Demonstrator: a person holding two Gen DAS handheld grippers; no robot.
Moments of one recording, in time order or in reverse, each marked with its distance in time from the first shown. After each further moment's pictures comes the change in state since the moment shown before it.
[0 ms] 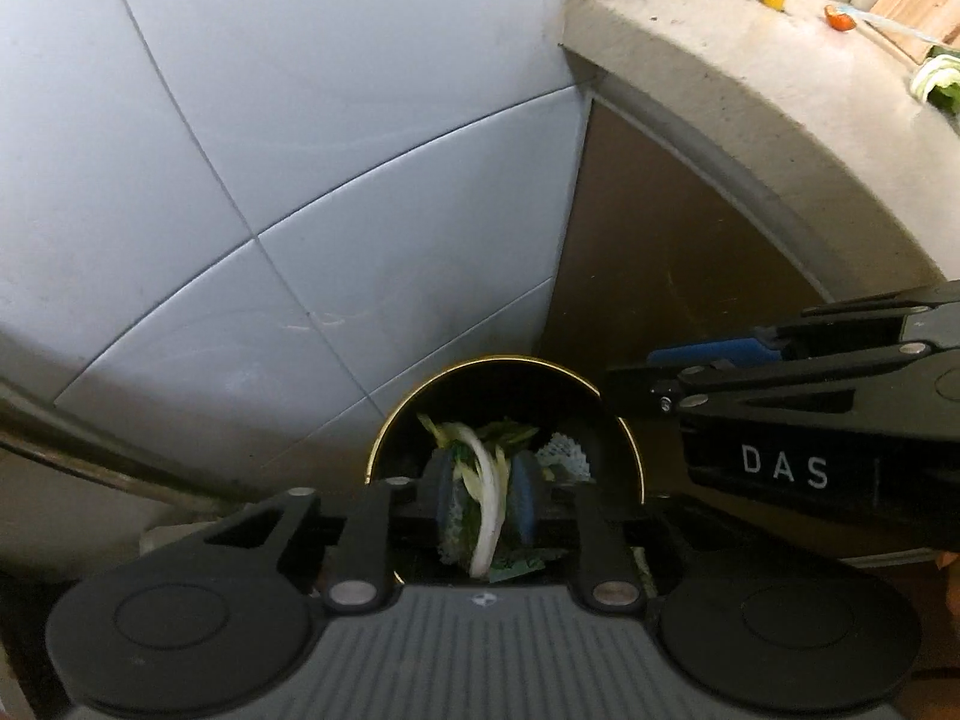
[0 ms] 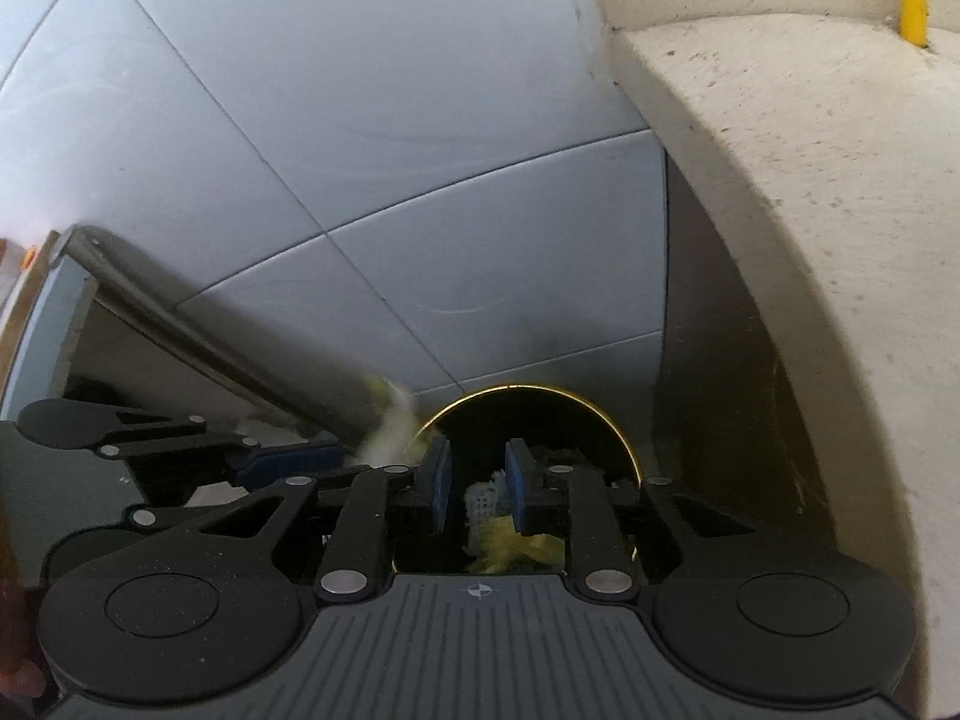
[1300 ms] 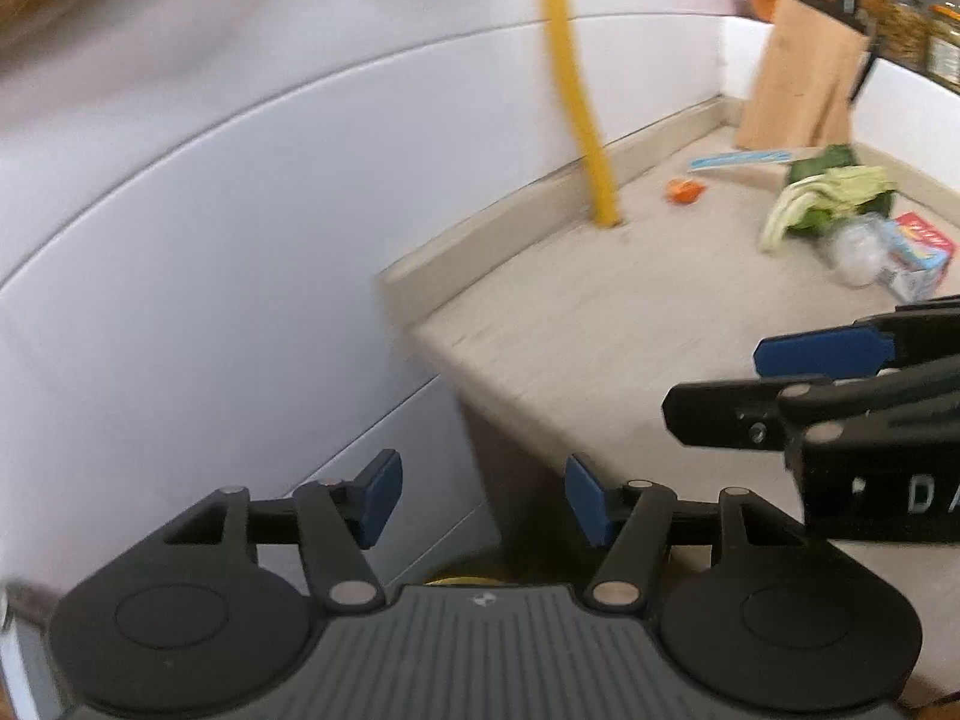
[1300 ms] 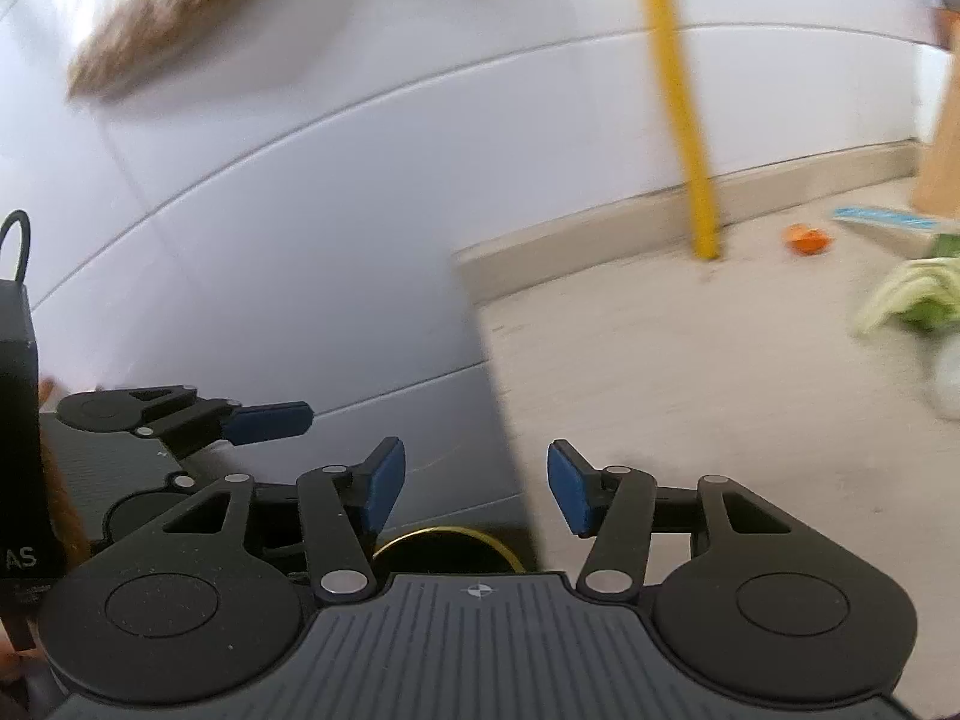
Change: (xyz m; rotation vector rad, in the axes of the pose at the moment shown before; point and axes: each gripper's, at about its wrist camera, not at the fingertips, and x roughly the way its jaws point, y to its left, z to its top) left arm -0.093 -0.102 0.063 0.204 -0.360 0.020; right arm -0.156 -0.051 0.010 0.020 -0.340 -0.082
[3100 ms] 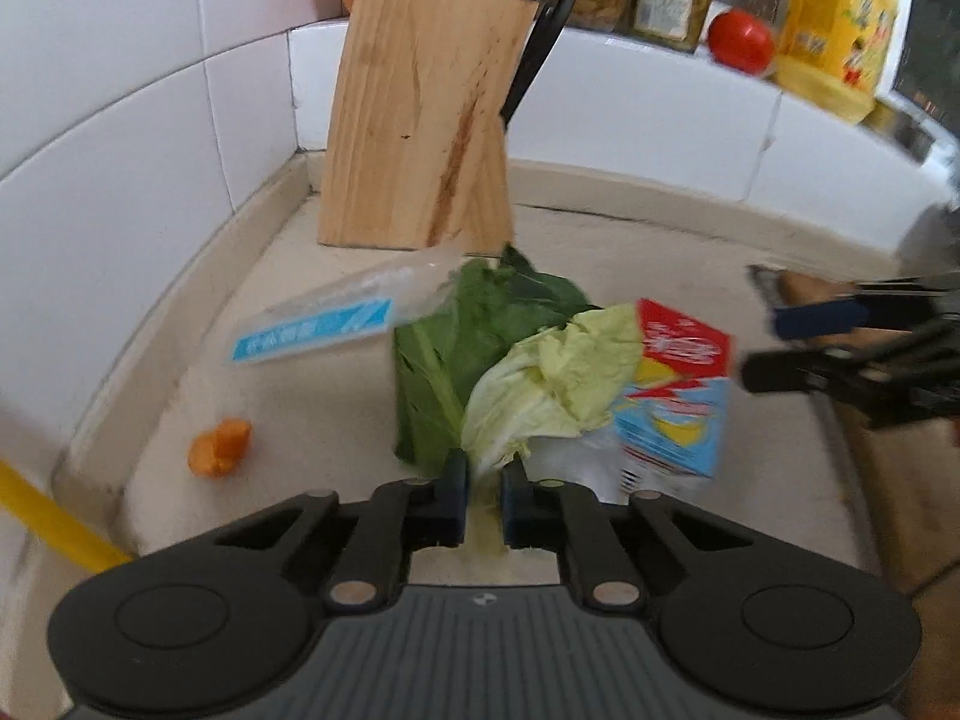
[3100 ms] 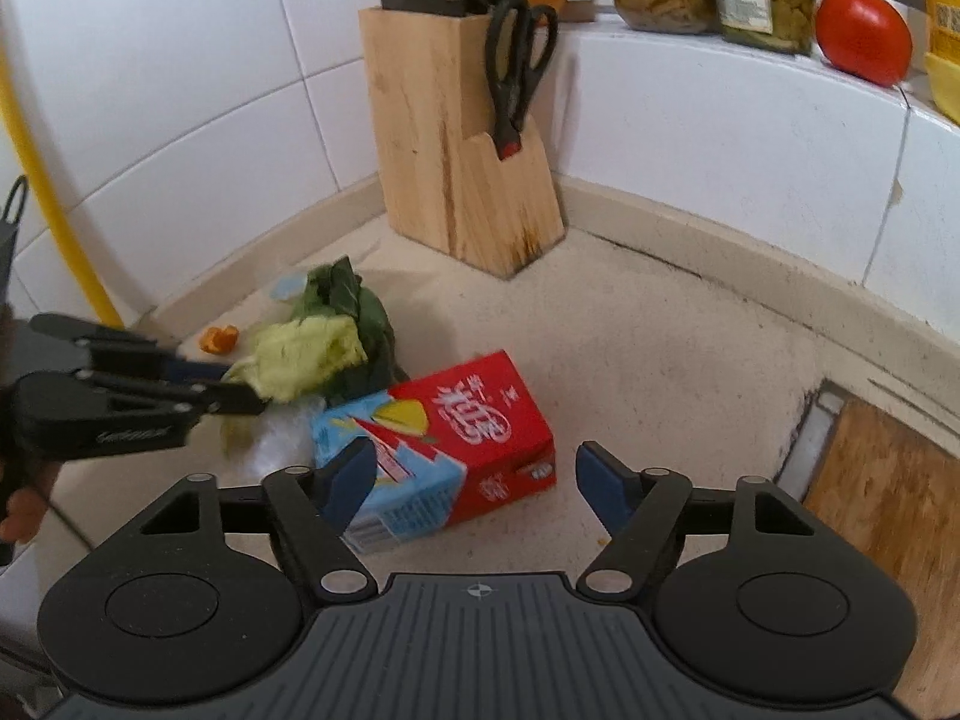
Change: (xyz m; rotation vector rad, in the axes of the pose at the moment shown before) left arm 0.106 -0.163 0.159 0.358 0.005 -0.657; right arm -0.103 -0.272 0.003 0.289 -0.108 -0.464
